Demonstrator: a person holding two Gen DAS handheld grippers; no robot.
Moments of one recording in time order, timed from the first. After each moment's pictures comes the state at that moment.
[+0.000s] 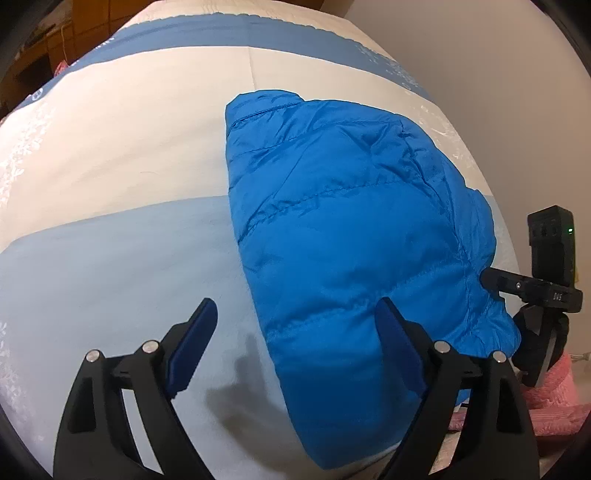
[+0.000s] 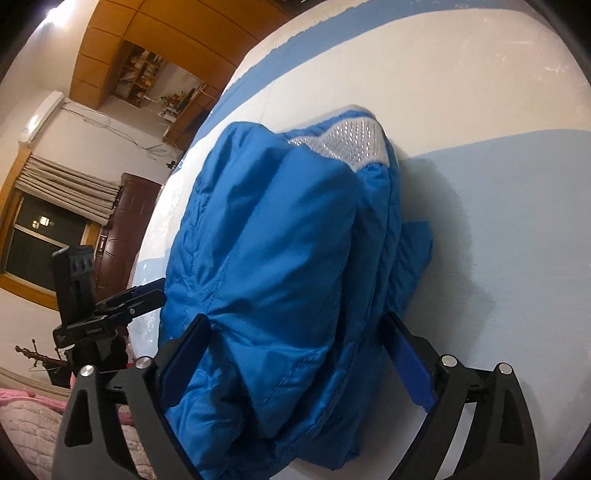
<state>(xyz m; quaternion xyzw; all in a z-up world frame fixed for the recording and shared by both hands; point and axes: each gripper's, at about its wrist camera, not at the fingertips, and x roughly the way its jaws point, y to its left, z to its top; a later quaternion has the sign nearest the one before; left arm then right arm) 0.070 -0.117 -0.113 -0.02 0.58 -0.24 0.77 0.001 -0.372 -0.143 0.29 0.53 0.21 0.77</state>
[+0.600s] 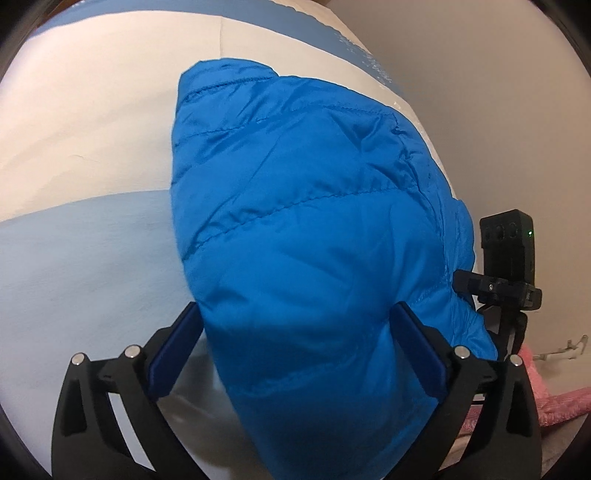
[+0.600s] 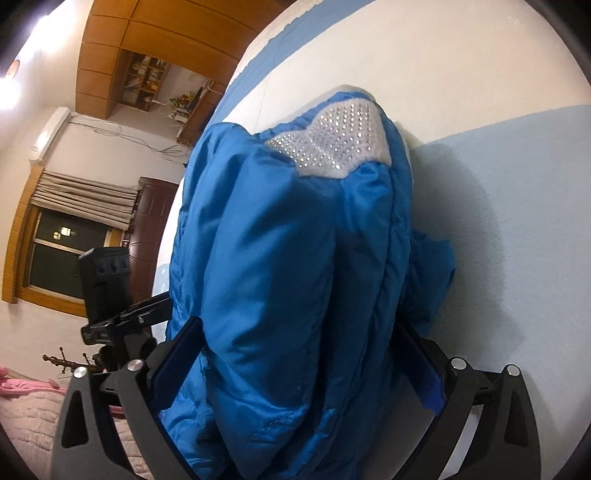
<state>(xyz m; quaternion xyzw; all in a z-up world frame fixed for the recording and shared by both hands) 0.100 -0.122 -0.156 -0.10 0.60 -0.33 0.72 0.019 -0.378 -0.171 0.34 0.54 0.25 0.73</state>
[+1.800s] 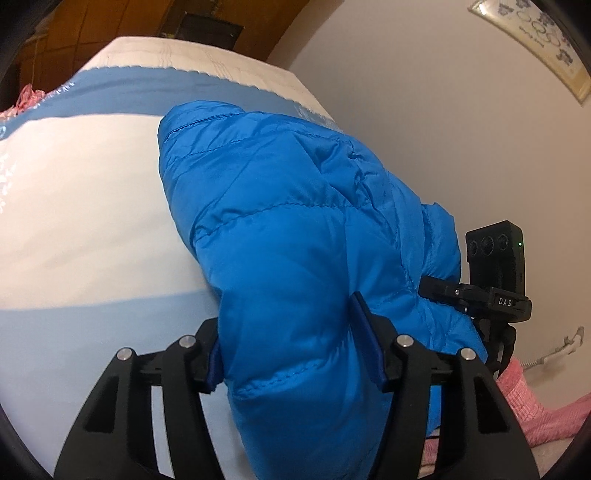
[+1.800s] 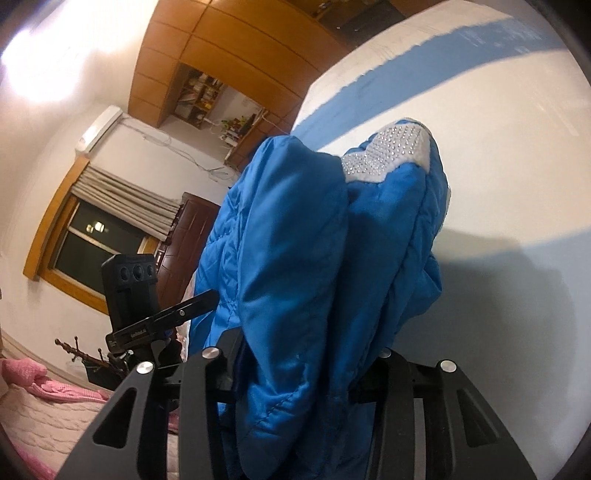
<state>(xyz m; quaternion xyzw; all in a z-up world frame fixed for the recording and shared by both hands) 0.083 -0.070 -0.057 -0.11 0.49 -0.35 0.79 0.021 -0.356 -0.072 0.32 0.44 0.30 0.78</state>
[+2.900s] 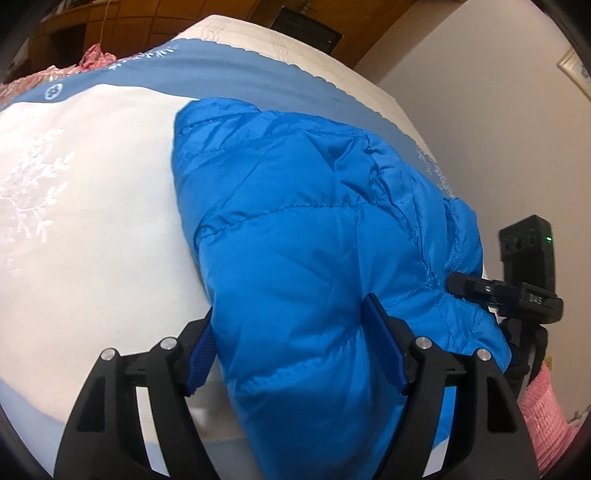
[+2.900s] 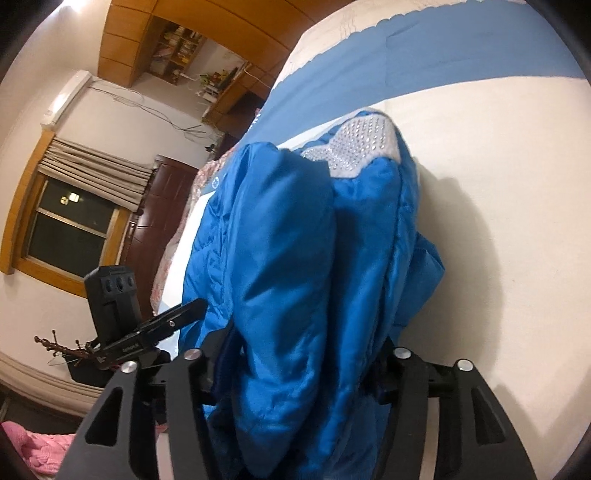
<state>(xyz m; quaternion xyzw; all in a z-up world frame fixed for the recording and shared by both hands) 0.219 0.016 -0.122 -0.14 0.52 -0.22 0.81 0.214 -0.260 -0.119 0.26 0.53 0.29 0.75</state>
